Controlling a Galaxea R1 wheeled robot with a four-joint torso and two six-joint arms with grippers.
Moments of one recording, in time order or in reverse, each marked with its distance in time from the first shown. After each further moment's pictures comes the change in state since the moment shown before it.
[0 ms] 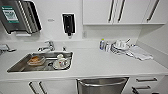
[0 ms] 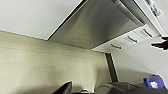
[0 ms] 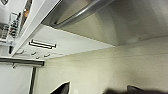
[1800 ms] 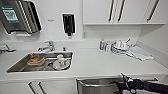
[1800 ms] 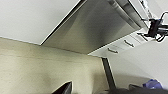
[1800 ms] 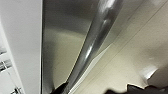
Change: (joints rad) left arm -0.023 0.094 -0.059 0.005 -0.027 0.000; right arm 0.136 0.316 -0.466 0.109 -0.074 0.781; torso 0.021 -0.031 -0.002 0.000
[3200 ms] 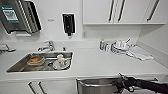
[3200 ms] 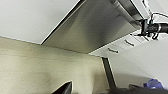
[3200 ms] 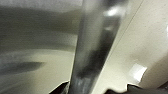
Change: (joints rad) left arm 0.000 0.018 -0.015 0.000 0.003 0.000; right arm 0.011 0.176 -0.341 -0.174 -0.141 0.286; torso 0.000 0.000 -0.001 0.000
